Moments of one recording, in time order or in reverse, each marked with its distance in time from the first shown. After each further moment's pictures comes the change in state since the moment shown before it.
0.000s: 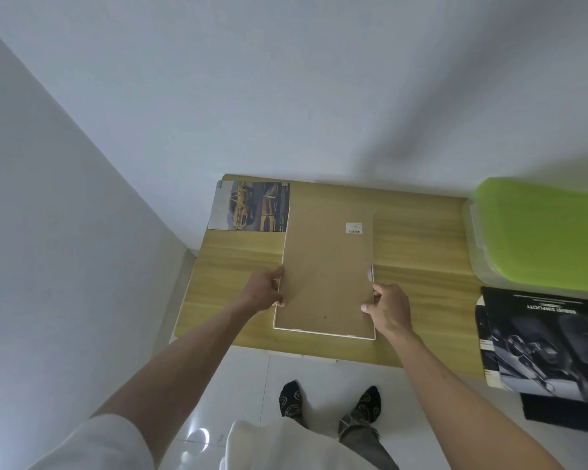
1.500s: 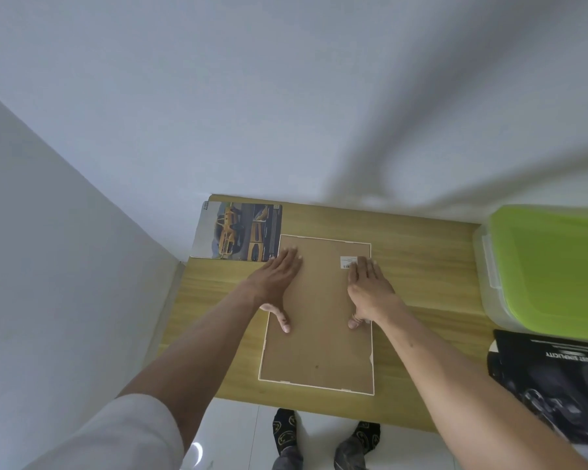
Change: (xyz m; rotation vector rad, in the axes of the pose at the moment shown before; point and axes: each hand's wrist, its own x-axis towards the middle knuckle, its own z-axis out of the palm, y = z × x) left_hand 0.096 0.048 -0.030 0.823 -0.178 0.305; right_hand 0.110 -0.073 -0.021 -0.940 -0.326 -0.413
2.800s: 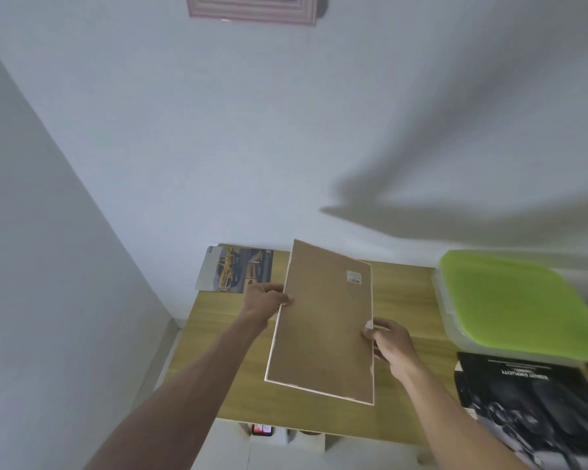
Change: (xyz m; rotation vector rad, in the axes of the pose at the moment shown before) left_hand -0.095 0.049 -0.046 -1.602 0.542 -0.445; right_hand -0.119 0.011 0.024 1.726 0.339 0.497
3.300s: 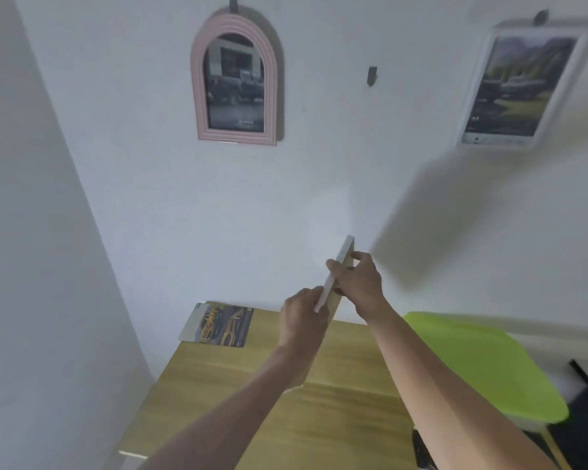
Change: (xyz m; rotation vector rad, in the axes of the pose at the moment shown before) left_hand -0.165 0.088 0.133 0.390 0.240 0.853; right_hand -0.122 -0.201 -0.061 0.007 -0.019 -0.630
